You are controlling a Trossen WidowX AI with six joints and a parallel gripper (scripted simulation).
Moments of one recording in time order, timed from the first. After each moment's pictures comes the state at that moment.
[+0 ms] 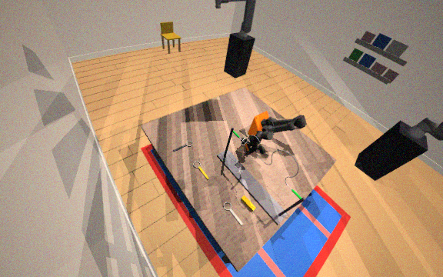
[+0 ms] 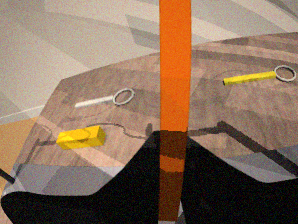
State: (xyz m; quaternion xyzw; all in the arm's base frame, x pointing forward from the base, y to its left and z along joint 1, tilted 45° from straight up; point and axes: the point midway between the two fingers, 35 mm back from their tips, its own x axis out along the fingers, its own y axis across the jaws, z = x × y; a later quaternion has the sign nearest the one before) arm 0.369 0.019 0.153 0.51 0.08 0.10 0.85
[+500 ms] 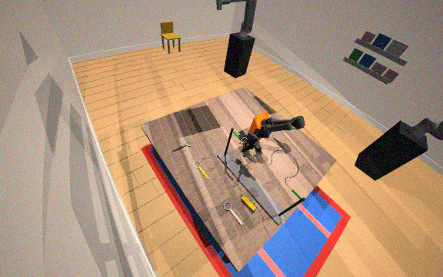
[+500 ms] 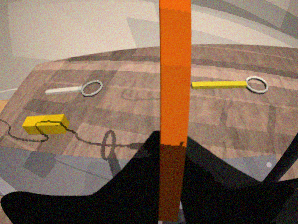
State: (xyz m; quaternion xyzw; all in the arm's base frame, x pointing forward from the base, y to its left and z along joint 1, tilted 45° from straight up) arm 0.367 -0.001 0.125 0.43 0.10 0.08 0.89
